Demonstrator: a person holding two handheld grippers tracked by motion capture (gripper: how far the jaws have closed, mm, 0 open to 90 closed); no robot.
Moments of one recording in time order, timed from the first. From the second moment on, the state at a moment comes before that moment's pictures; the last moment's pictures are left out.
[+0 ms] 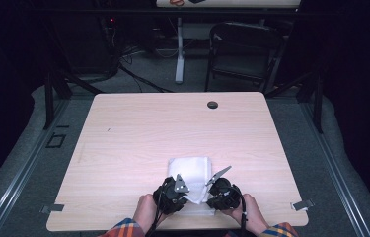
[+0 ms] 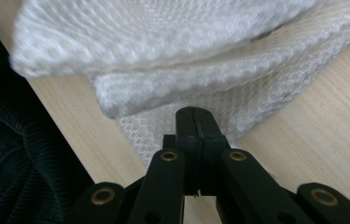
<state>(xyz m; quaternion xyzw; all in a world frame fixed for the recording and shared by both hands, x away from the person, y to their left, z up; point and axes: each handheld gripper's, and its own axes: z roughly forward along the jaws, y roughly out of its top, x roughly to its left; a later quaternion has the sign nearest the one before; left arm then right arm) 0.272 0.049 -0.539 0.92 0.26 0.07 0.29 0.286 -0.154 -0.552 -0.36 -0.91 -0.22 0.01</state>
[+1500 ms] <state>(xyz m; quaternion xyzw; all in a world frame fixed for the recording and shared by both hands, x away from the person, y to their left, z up) 0.278 0.121 -0.516 0.87 0.37 0.07 0.33 0.284 -0.152 -0.555 -0.34 -0.91 -0.23 -0.01</state>
